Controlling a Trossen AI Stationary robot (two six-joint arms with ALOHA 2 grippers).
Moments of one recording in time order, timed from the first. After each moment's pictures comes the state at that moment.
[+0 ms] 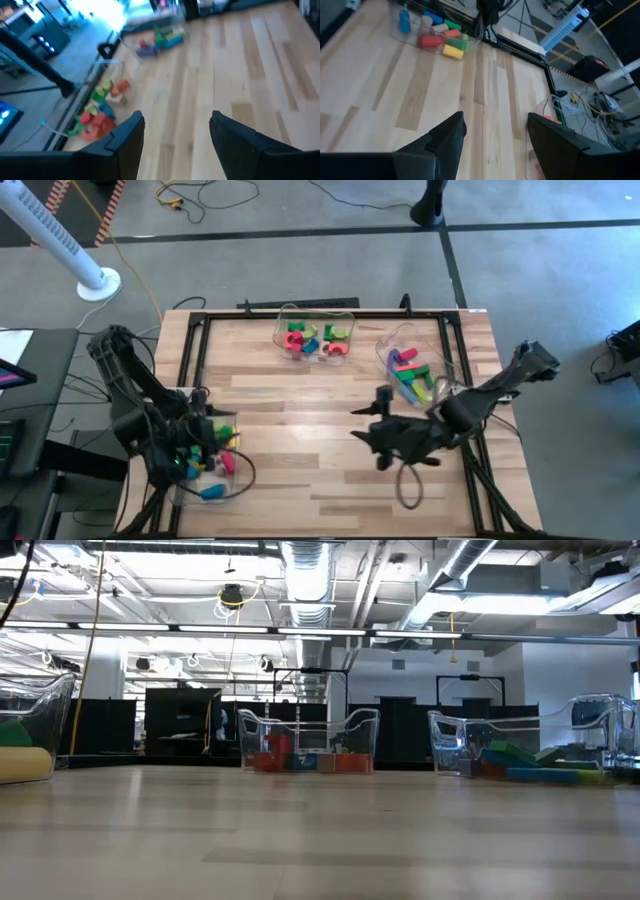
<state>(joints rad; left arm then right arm) -0.99 1.08 1.16 -1.16 -1.08 -0.74 0.58 1.39 1.37 -0.64 0.73 -0.06</state>
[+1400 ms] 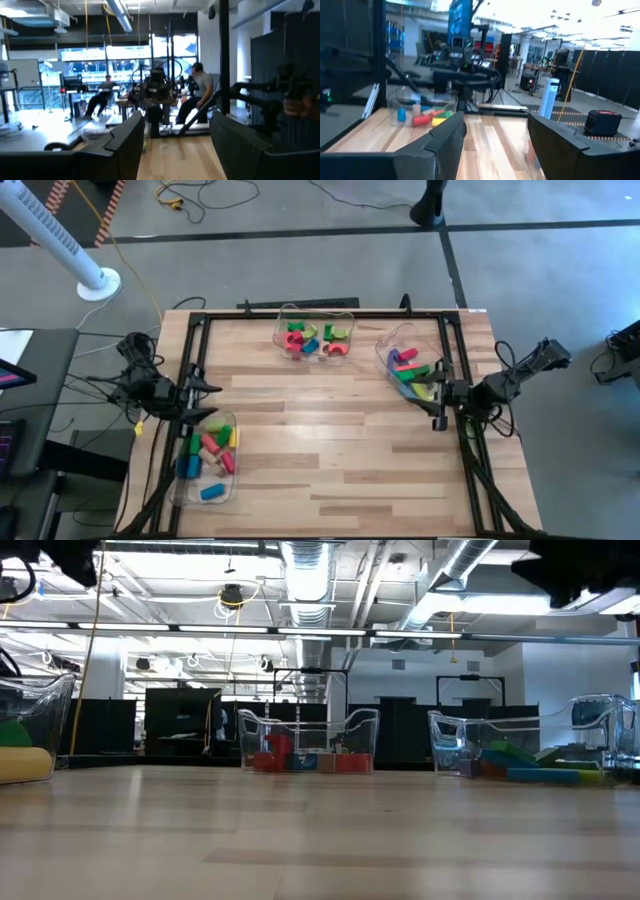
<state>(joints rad) -0.89 0.00 0.17 0.31 -0.84 0.35 0.51 0.21 0.18 0.24 0.65 -0.24</state>
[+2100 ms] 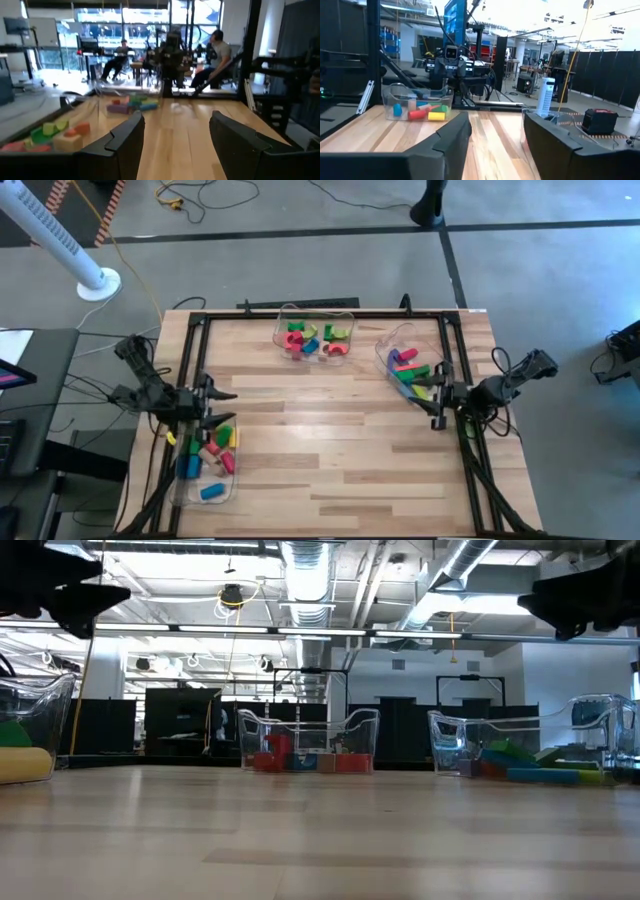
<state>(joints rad) -0.86 0.00 0.03 0.17 -0.96 0.10 0.50 0.00 0.03 0.18 0.66 -0.22</state>
